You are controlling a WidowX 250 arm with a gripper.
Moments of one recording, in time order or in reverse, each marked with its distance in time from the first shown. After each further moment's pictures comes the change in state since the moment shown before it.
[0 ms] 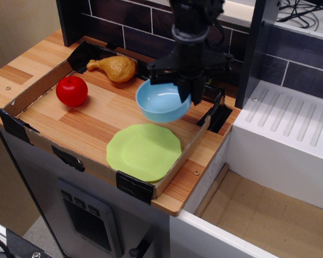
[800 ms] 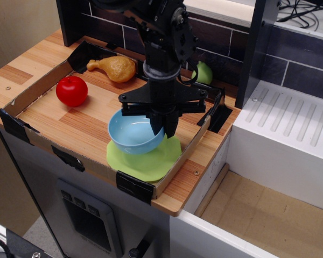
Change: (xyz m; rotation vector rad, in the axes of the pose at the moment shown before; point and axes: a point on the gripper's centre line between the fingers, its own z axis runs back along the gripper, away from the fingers) arm -0.037 0.033 -0.016 0.040 -0.009 -0.055
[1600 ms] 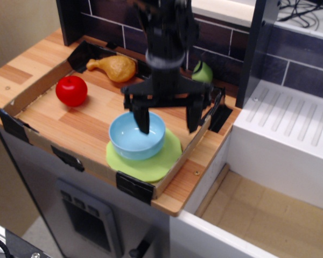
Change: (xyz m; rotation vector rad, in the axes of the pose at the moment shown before) arm -0.004 -0.003 0.020 -0.016 0.076 -0.014
